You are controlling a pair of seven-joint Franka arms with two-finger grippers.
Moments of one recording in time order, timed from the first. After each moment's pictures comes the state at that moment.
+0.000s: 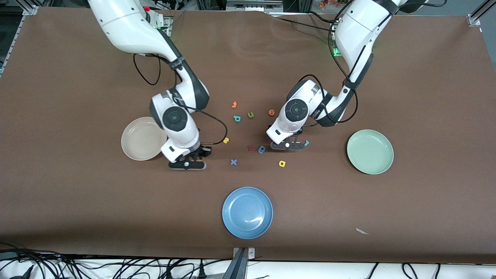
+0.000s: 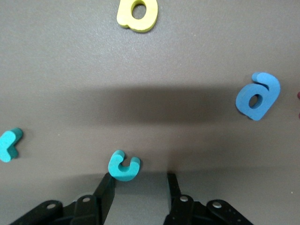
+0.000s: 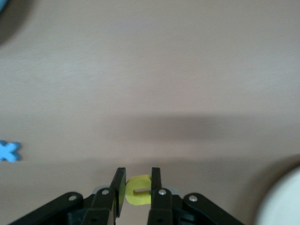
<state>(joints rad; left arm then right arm) -0.39 0.68 -0.23 -1.79 0.07 2.34 -0.62 0.46 0.65 -0.01 -1.60 -0.09 2.27 0.48</state>
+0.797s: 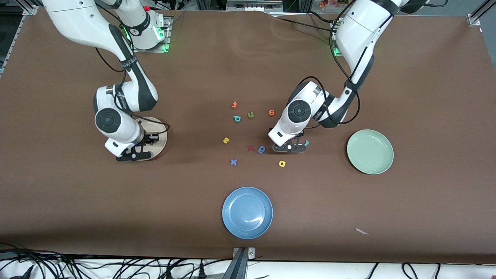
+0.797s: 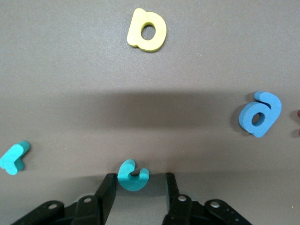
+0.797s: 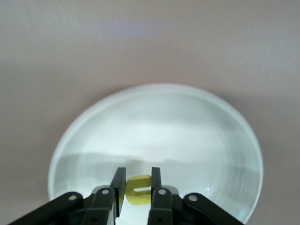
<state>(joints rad) -0.39 0.68 -0.22 -1.78 0.07 2.37 -0.62 0.24 0.46 -0.04 -2.05 -0.09 2.38 0.14</state>
